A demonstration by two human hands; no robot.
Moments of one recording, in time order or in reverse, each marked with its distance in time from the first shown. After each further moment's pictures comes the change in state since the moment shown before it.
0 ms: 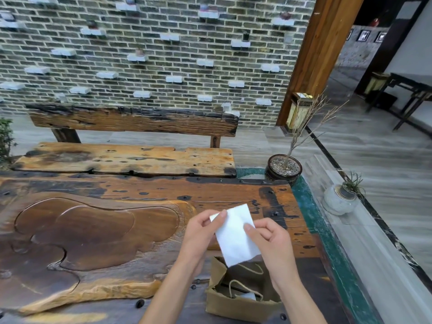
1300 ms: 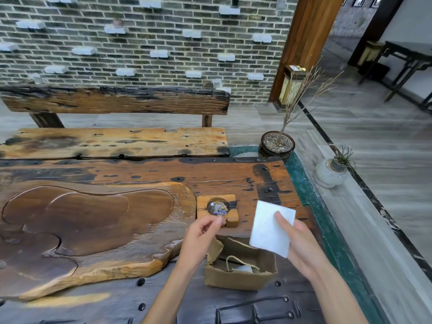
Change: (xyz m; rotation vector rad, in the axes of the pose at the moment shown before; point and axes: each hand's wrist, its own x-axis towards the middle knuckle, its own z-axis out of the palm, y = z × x) left_hand -0.005 -0.070 -0.017 0.349 -0.013 0.082; right_hand 0.006 0.042 -0.061 0.338 -0.034 0.383
